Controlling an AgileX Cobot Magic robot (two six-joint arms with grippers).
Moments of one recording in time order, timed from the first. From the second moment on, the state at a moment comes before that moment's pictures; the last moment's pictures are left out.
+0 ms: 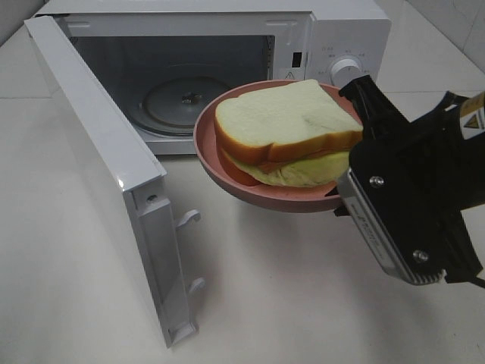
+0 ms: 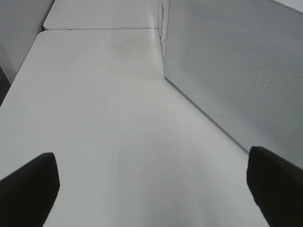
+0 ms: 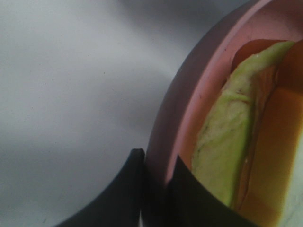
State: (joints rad) left arm 0.04 0.00 -0.50 -0.14 1.04 0.10; right arm 0.62 1.21 -0.70 0.11 0.47 -1.59
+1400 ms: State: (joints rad) left arm 0.04 0.00 -0.50 -0.14 1.04 0.10; right arm 0.62 0.86 -0.58 -0.44 0.80 -0.75
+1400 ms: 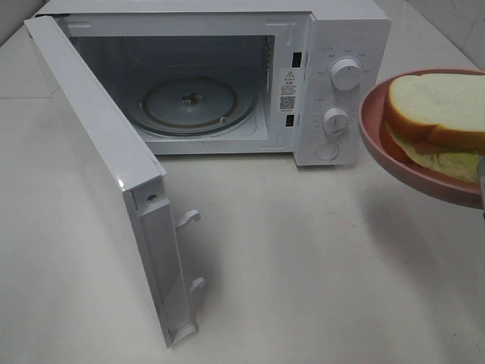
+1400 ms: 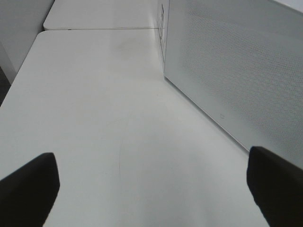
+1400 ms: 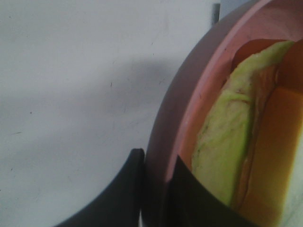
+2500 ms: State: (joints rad) left arm 0.04 0.00 -0.50 -0.14 1.04 0.10; right arm 0.62 1.01 -0.58 -0.65 1.00 -0.03
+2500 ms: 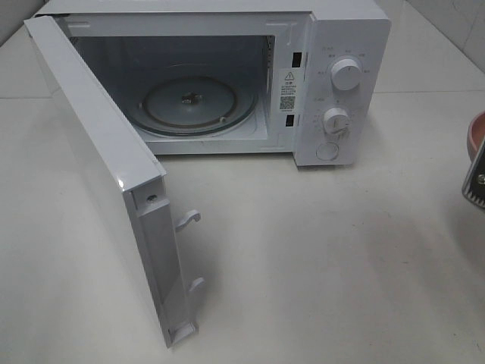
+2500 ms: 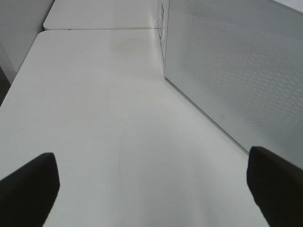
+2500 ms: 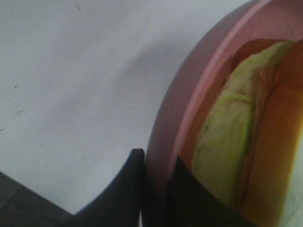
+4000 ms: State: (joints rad) left arm 0.04 0.00 -0.50 -0.14 1.04 0.10; right arm 0.38 1.57 -0.86 -0.84 0.88 0.58
